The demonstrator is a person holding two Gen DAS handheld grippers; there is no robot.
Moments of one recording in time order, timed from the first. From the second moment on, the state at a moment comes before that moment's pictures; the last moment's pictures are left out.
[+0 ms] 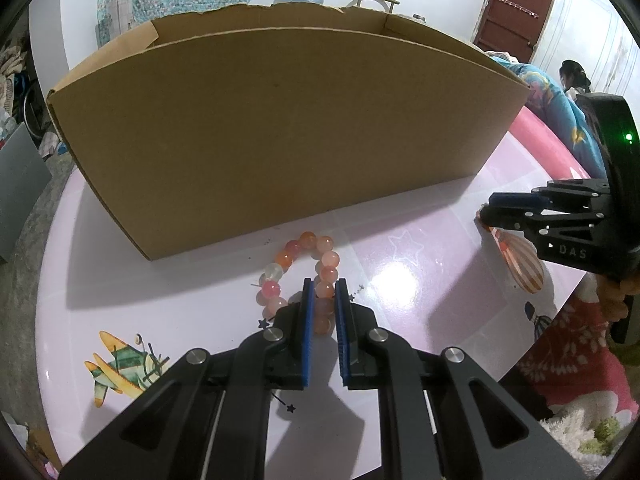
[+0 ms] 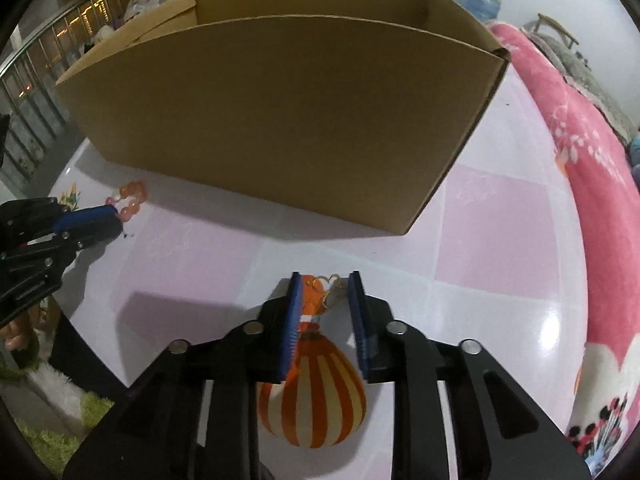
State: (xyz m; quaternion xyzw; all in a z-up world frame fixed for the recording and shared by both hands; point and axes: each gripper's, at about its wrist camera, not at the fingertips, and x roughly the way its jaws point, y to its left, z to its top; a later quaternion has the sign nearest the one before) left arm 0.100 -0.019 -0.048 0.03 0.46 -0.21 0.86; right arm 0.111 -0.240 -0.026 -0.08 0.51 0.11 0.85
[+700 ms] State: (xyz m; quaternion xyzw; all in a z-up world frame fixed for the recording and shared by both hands) left arm 0.099 -0.013 -0.048 0.03 0.45 -0.22 0.86; right arm 0.112 -0.269 -0.025 -0.05 0.52 0.12 0.85
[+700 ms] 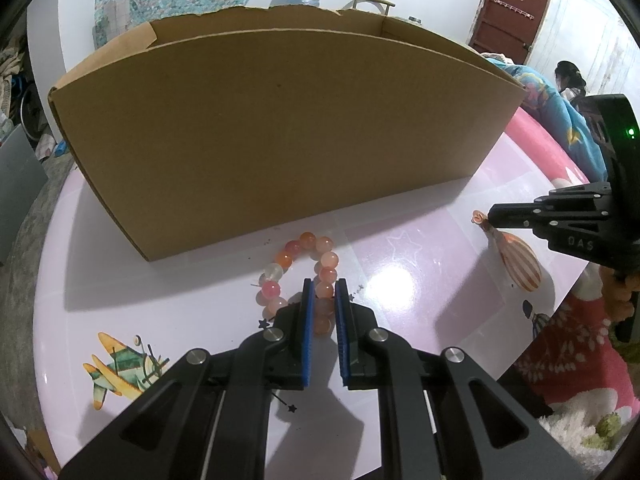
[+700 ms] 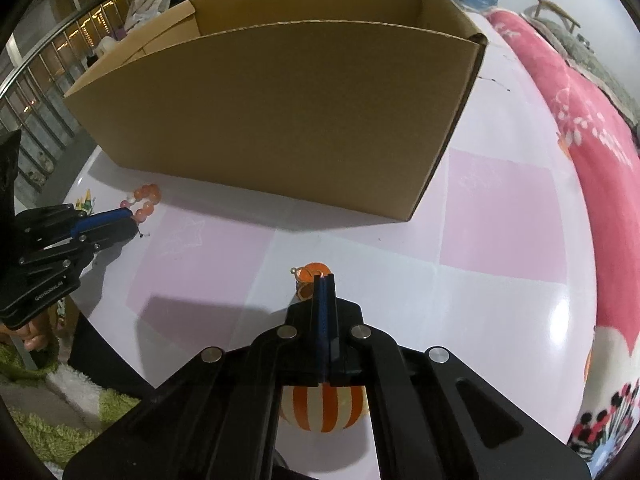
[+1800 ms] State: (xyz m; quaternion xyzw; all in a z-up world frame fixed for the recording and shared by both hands) left arm 0.097 -0.015 -0.049 0.04 0.44 -0.23 0.87; right arm 0.104 -0.292 -0.028 -0.06 0.50 0.15 0.85
